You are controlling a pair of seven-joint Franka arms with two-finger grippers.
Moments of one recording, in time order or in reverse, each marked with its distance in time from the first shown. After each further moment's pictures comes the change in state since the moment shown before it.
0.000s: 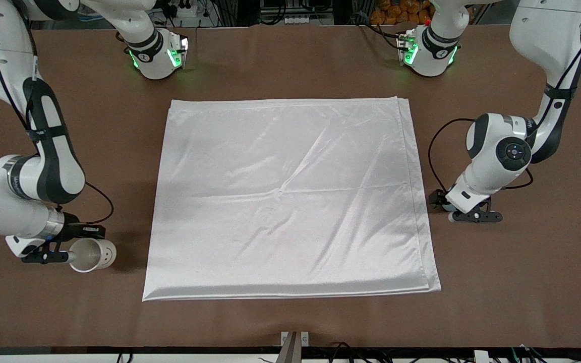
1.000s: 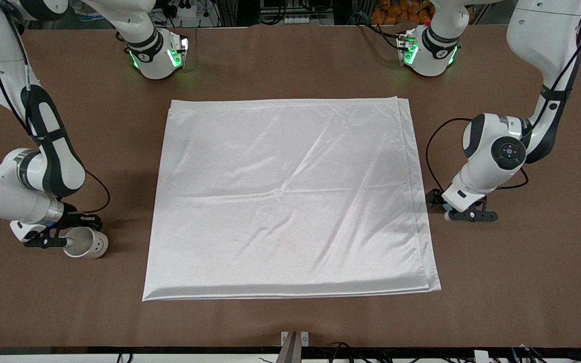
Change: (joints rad) left arm -0.008 0.016 0.000 -0.018 0.000 0.043 0.000; right arm -0.106 0.001 -0.015 -0.199 -0.002 0.218 -0.133
